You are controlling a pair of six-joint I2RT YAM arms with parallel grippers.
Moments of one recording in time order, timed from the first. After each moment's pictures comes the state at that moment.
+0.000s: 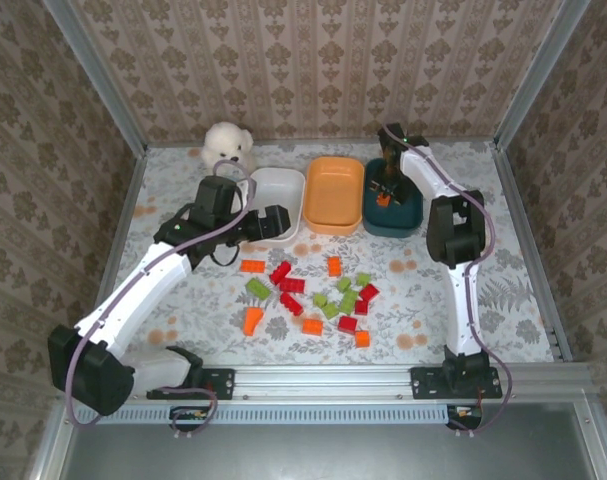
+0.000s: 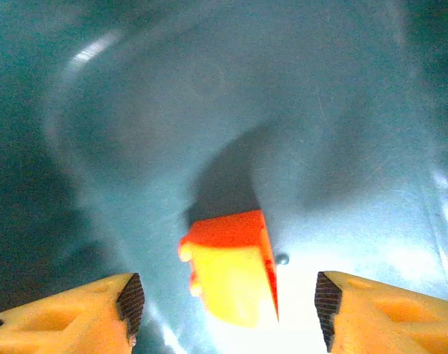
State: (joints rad) left arm -0.52 1.21 1.08 -0.60 0.27 -0.57; right arm 0.16 2.34 2.11 -1.04 0.05 0.75
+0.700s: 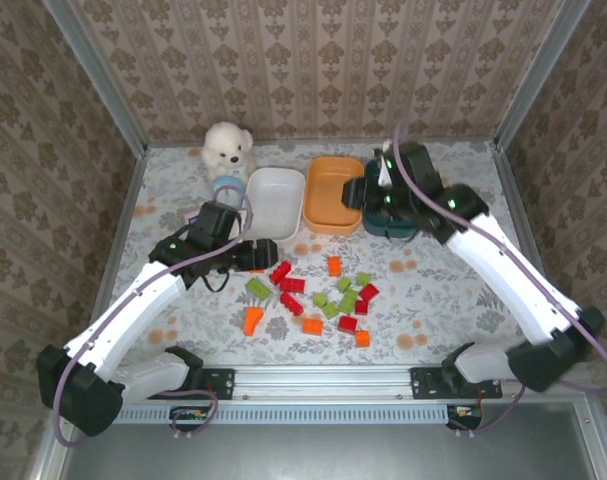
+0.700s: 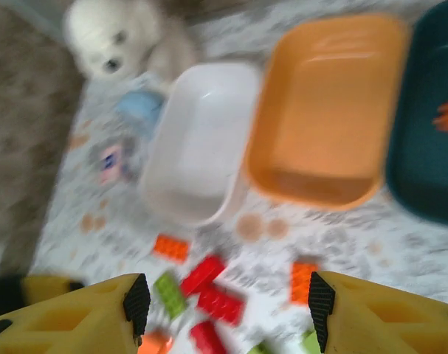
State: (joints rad) left arm -0.57 1.11 0.96 -0.78 0.18 -0.49; right arm 0.54 1.30 1.42 -0.80 -0.07 0.58
